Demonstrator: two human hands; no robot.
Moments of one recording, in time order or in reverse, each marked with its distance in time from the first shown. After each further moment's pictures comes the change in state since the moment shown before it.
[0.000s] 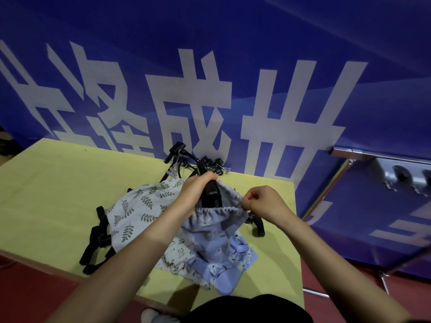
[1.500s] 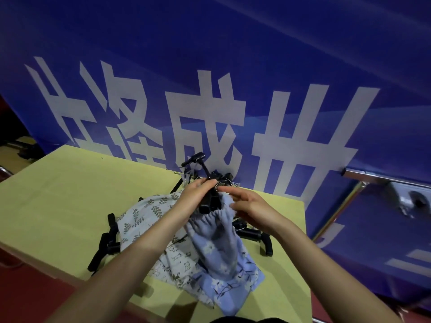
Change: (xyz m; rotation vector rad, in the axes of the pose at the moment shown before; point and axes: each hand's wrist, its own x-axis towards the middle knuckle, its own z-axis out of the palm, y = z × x) left_hand -0.002 0.014 -0.026 0.059 0.030 0.172; right_hand 0.020 -0.036 0.017 0.523 -0.360 -0.210
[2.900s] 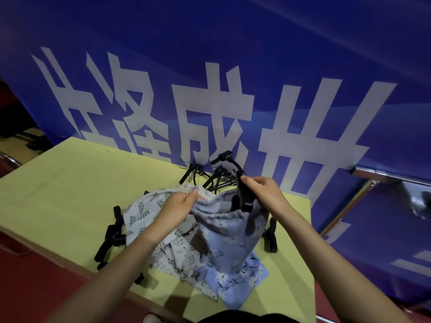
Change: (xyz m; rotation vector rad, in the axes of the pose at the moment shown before) left_hand -0.011 -0.051 -0.048 0.445 0.064 0.124; right_hand 0.013 -0.007 -0.013 -0.315 0.421 0.020
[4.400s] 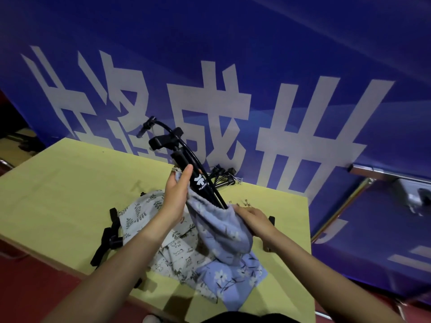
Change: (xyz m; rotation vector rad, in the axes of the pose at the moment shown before) left_hand 0.016 0.046 0.006 -0.753 0.275 -0.067; right_hand -0.010 0.067 0.039 0.010 -0.194 0.220
